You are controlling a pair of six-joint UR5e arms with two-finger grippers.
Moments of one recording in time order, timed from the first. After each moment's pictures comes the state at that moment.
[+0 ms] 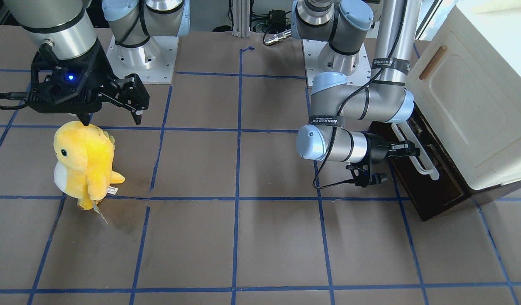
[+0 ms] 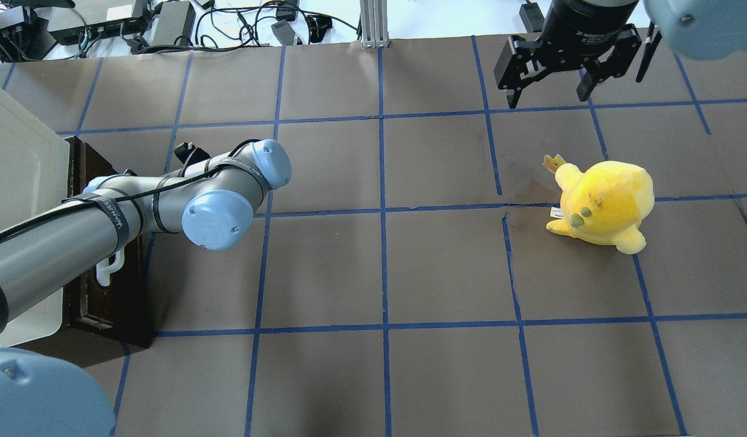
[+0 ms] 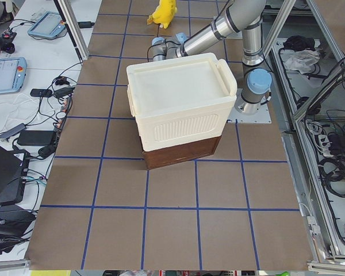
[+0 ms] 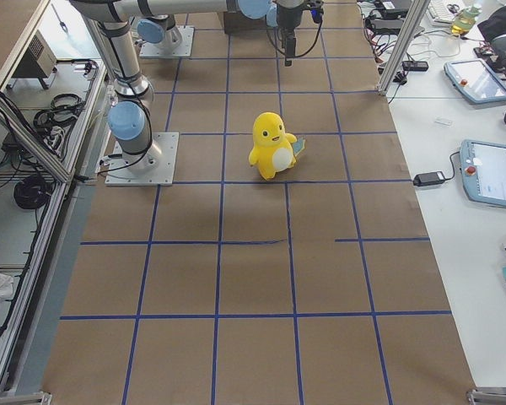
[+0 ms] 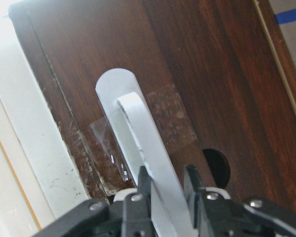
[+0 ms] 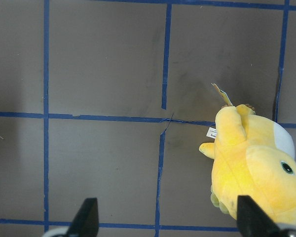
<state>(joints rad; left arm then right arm) -1.67 -1.95 -1.96 -1.33 2.78 -0.21 1.60 -1.48 1.44 -1.57 -1.58 -0.02</state>
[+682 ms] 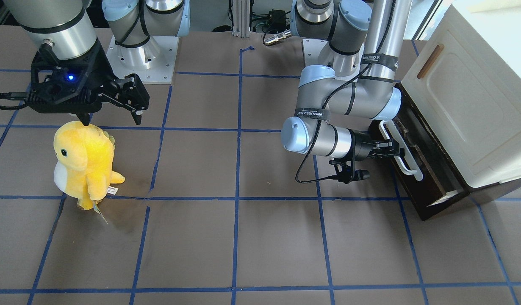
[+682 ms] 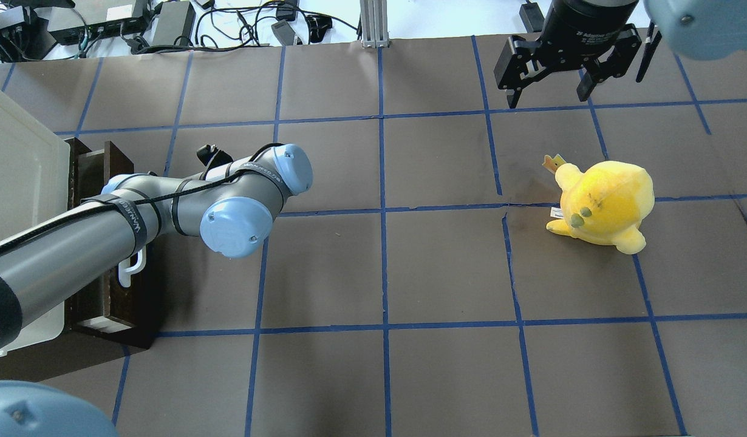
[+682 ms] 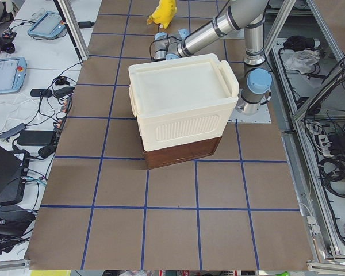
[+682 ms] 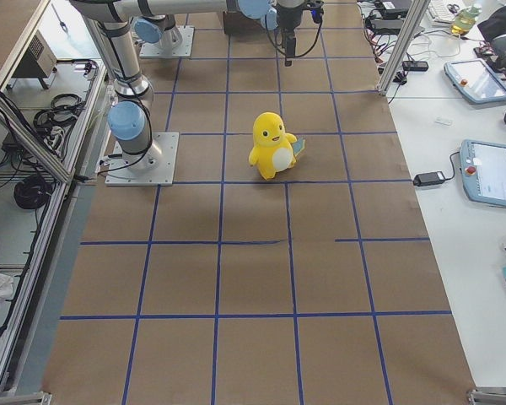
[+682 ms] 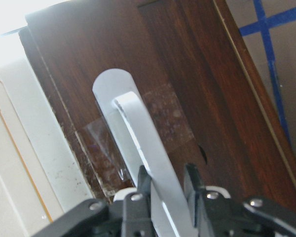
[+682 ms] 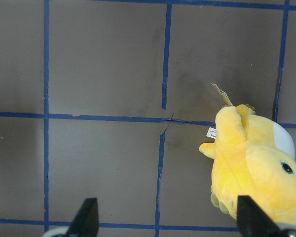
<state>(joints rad) -1.74 -1.95 -1.96 -1.34 2.74 -0.21 1.60 -1.48 1.44 -1.57 -1.58 -0.02</state>
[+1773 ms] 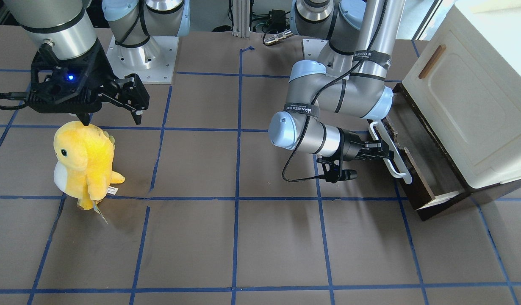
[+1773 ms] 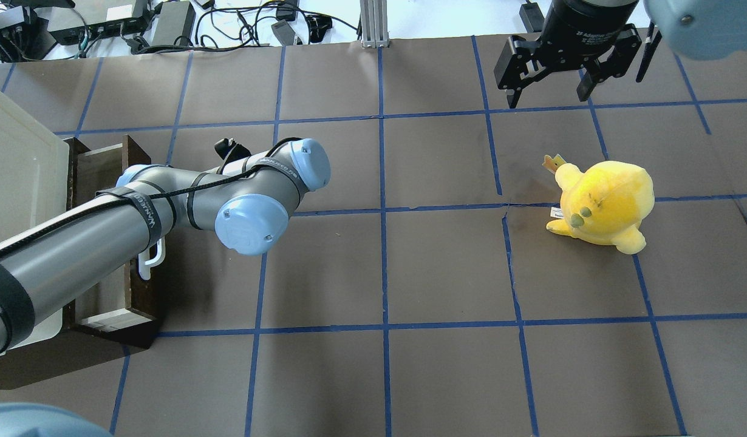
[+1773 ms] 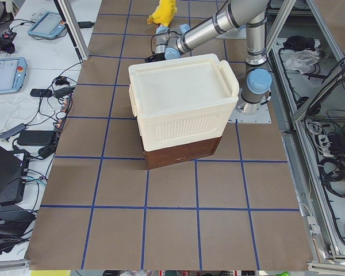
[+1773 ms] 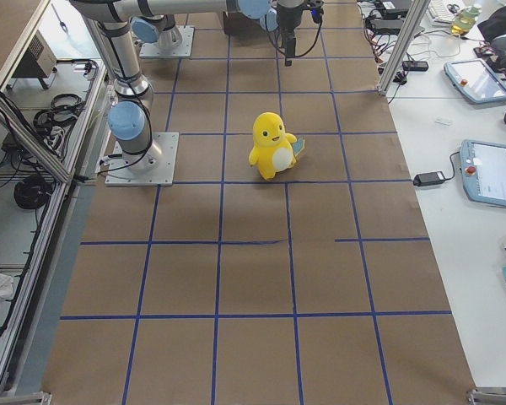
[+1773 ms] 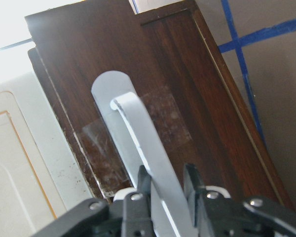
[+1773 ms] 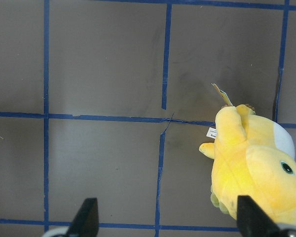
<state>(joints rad) -1.79 -1.95 -1.91 -1.35 2.70 -0.21 1.60 -1.48 1.44 -1.57 -1.58 -0.02</state>
